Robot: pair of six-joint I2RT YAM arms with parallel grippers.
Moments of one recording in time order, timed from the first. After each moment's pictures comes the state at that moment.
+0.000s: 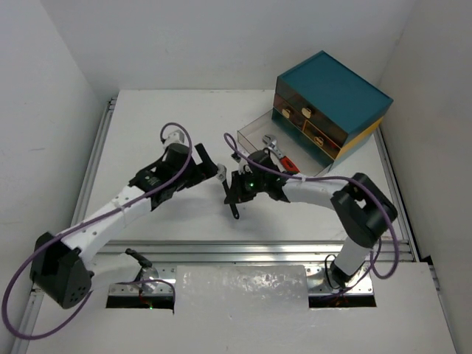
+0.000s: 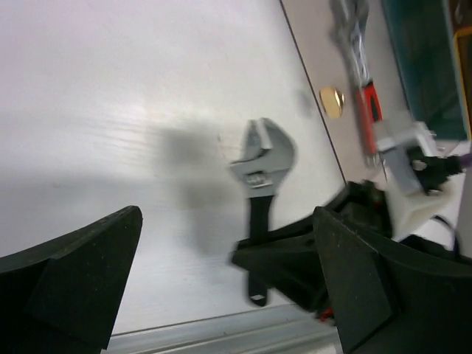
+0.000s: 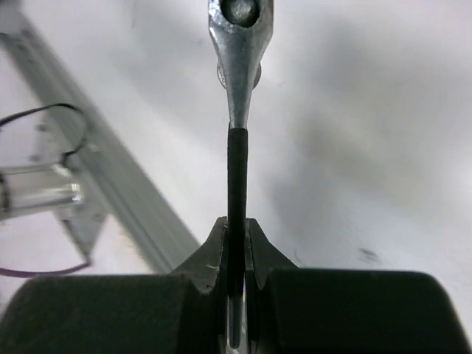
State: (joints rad) left arm -0.53 1.17 0.85 -0.38 -0.17 -0.86; right arm 0.72 1.74 0.87 0.16 -0.46 0.54
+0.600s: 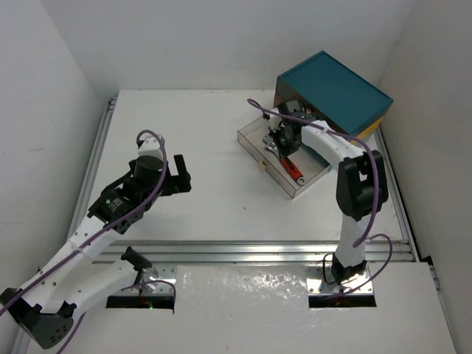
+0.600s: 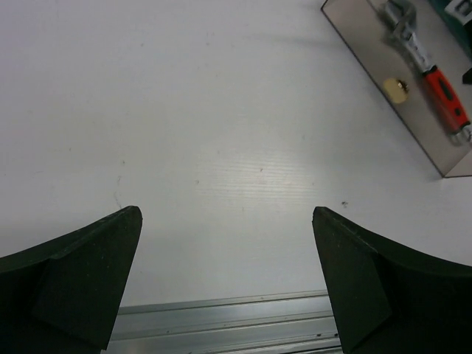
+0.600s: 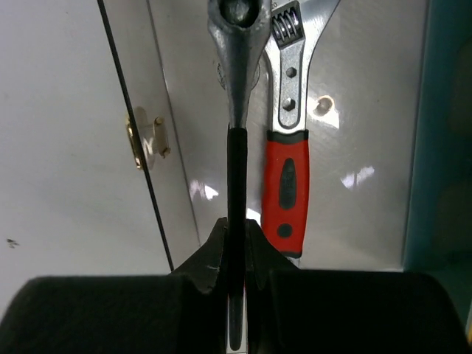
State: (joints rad) left arm -0.53 0.81 0.92 -0.71 -0.36 -0.50; right arm 0.33 1.91 1.49 -0.67 -0.04 -0.17
